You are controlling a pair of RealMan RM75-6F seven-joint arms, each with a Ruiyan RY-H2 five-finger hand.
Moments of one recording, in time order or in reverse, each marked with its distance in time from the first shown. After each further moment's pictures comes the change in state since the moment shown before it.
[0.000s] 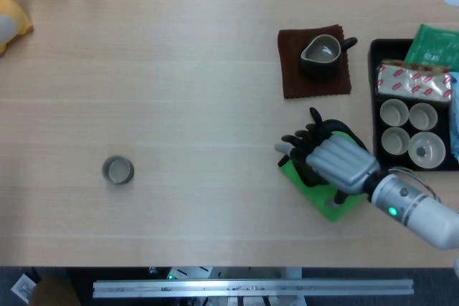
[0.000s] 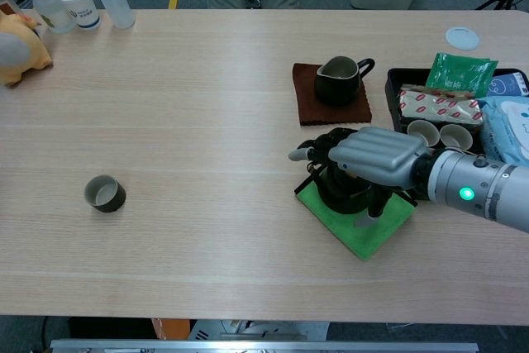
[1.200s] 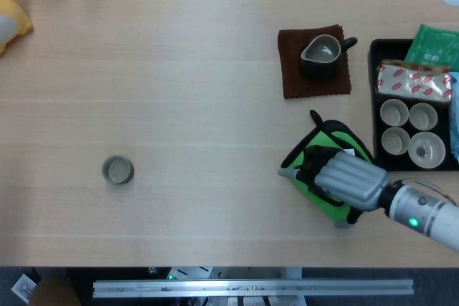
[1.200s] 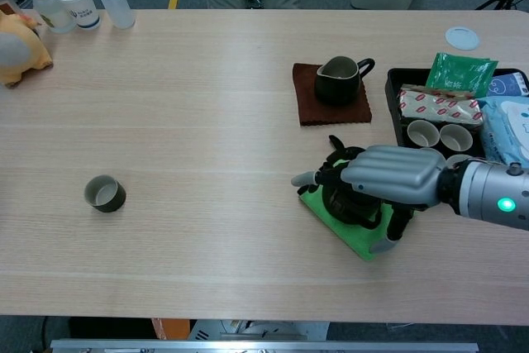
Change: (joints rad) left arm -0.009 0.004 0.002 -0.022 -0.005 -0.015 0.026; right arm 0.004 0.115 -0.069 0.001 -0.316 -0.073 0.345
